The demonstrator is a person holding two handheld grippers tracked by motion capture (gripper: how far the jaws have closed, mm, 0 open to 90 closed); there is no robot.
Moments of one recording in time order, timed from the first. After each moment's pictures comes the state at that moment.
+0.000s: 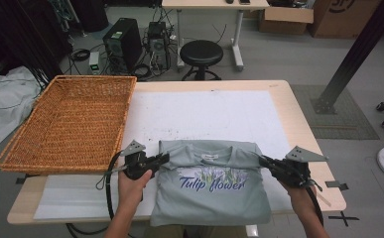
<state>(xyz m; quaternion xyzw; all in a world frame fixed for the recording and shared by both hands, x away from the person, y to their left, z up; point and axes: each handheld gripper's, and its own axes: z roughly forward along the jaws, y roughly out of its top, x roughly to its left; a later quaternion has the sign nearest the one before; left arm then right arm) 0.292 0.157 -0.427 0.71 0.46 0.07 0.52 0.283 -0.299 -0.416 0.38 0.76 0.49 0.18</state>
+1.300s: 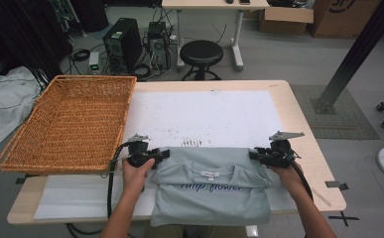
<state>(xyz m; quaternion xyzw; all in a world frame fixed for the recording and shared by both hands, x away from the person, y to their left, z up) 0.355 0.158 -0.454 0.71 0.54 0.05 0.45 0.366 -0.292 -0.444 0.42 0.80 0.41 0.10</state>
